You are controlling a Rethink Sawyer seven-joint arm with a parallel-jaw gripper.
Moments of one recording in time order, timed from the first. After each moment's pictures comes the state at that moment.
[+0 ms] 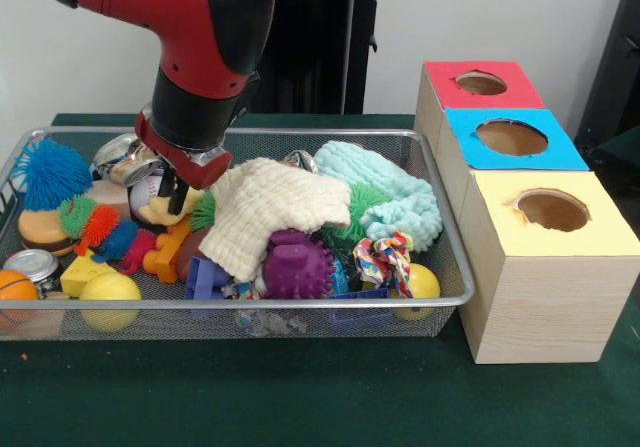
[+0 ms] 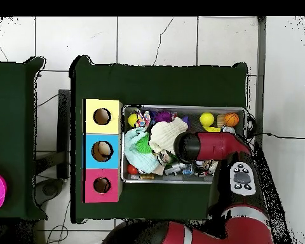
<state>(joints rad) -0.33 -0.42 -0.11 1.44 -0.45 0.62 2.43</state>
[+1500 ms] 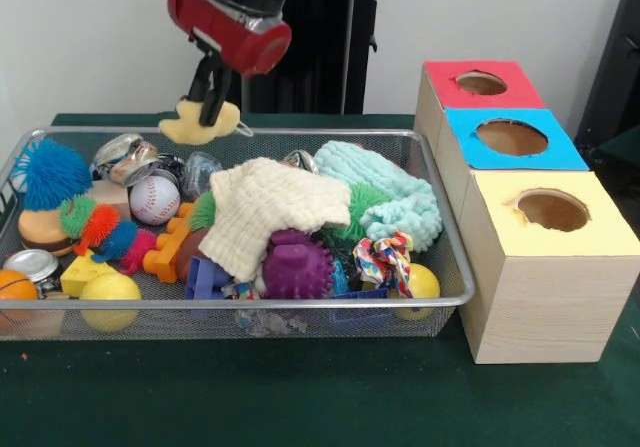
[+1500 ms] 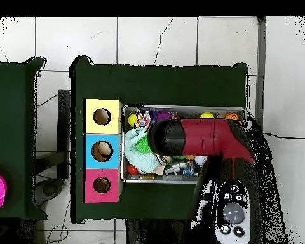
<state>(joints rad) -0.21 -0.73 -0.11 1.46 -0.41 0.76 2.43</state>
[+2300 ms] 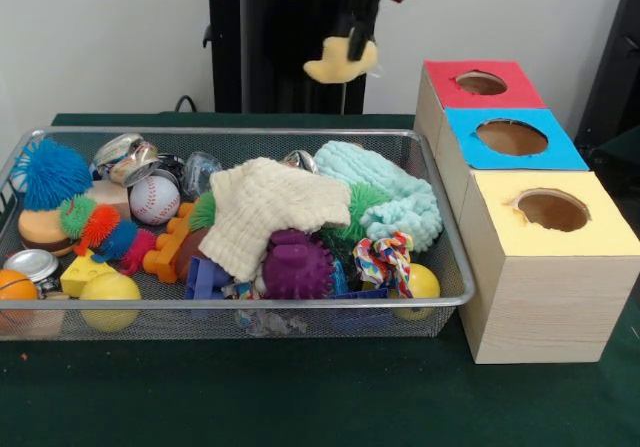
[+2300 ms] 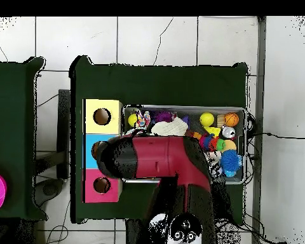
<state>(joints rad) -0.03 -0.88 -0.13 1.63 -0.27 0.77 2.43</state>
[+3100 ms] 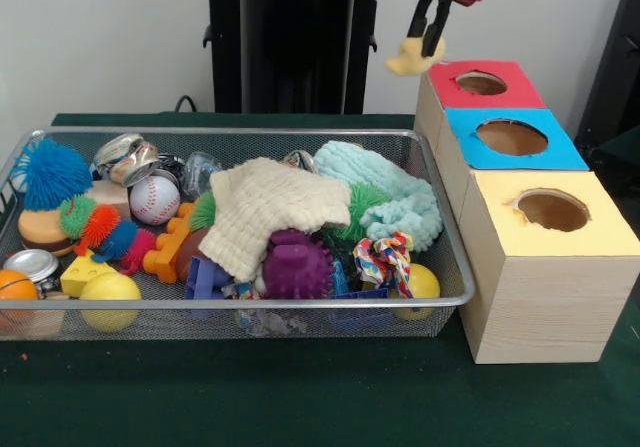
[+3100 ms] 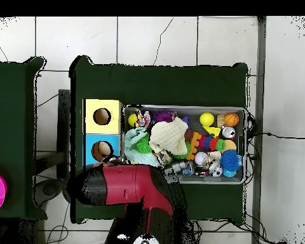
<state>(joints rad) 0.12 -0.88 -0.20 1.82 -0.11 0.67 2.44</state>
